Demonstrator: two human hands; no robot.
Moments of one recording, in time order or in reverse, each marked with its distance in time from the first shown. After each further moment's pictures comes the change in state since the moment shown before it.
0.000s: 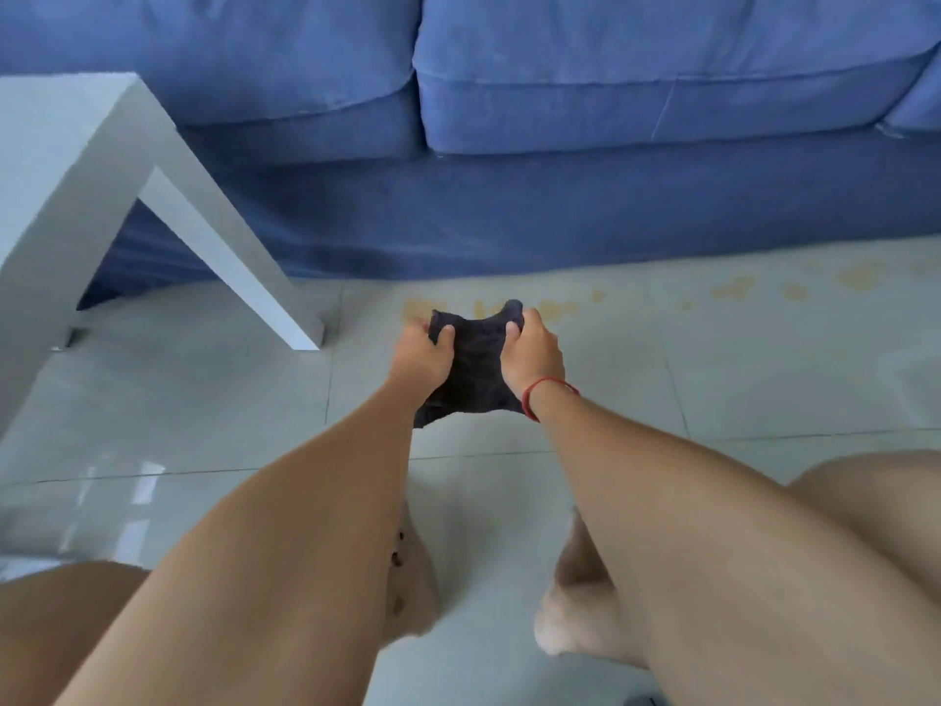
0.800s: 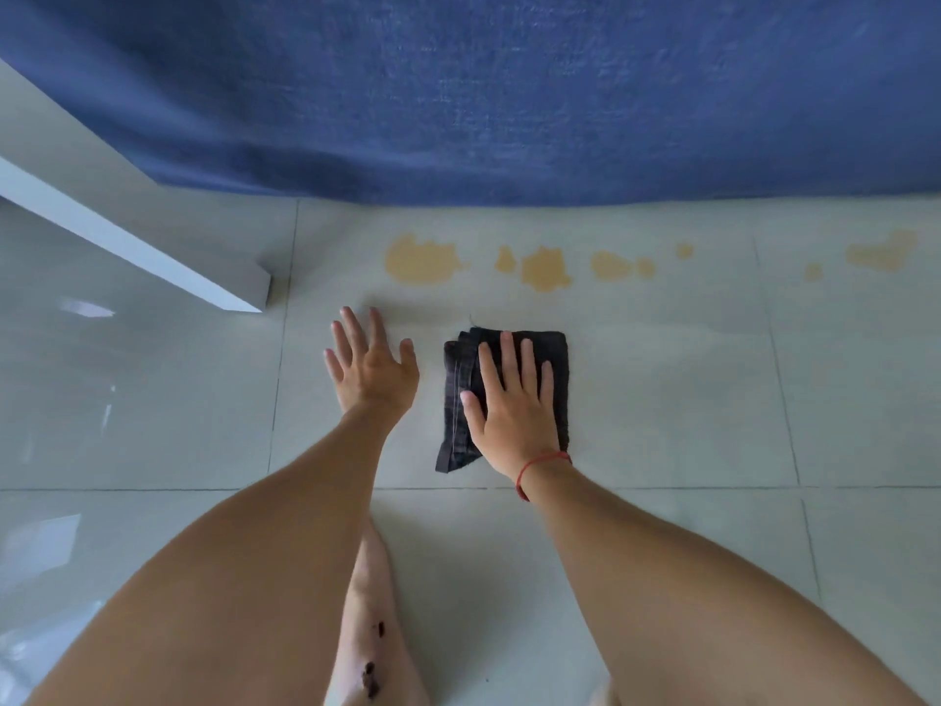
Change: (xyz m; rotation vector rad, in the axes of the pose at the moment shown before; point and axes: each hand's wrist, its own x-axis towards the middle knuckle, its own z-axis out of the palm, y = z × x) left_hand 0.158 -0.163 0.057 0.674 0.059 -0.075; right_hand 0.076 0.119 0.170 -0.607 -0.250 -0.369
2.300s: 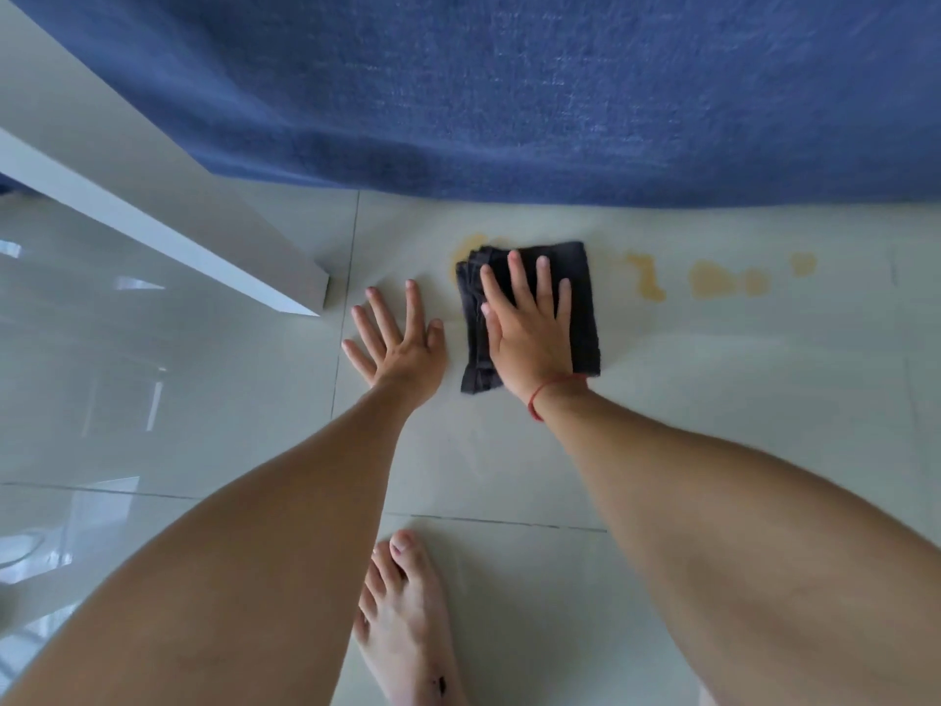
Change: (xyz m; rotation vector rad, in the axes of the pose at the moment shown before) left_hand 0.052 -0.025 -0.008 -0.126 -0.142 -0.130; right_hand 0.118 -0.051 0.006 0.003 0.127 -0.089
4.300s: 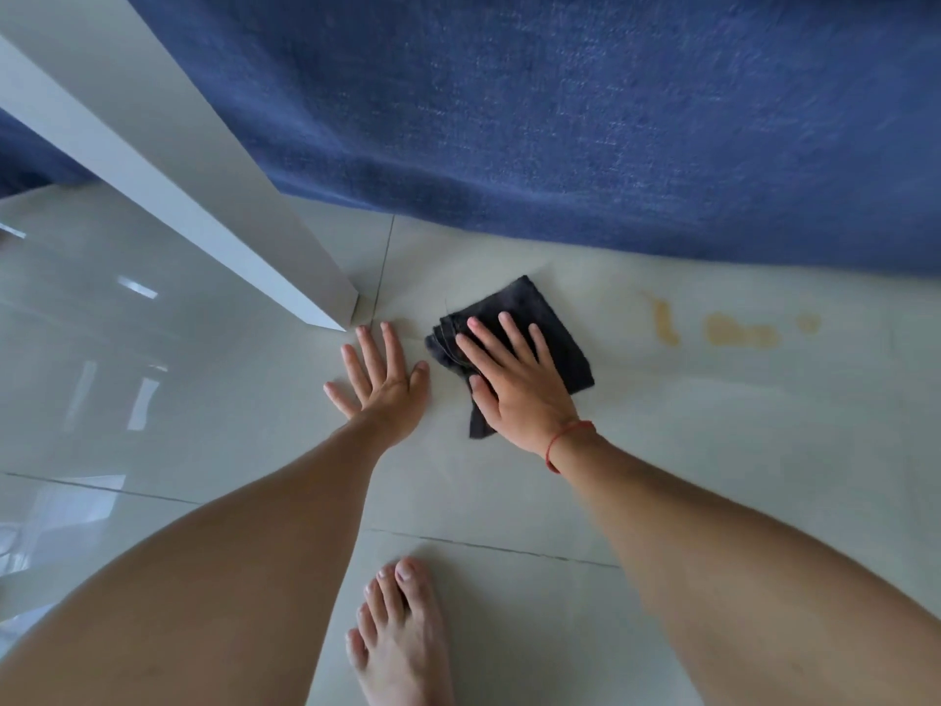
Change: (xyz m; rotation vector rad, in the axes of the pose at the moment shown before) left_hand -0.006 -0.040 -0.021 -0.023 -0.065 -0.054; right_hand -0.014 -0.011 0.001 -0.068 -0.076 -0.391
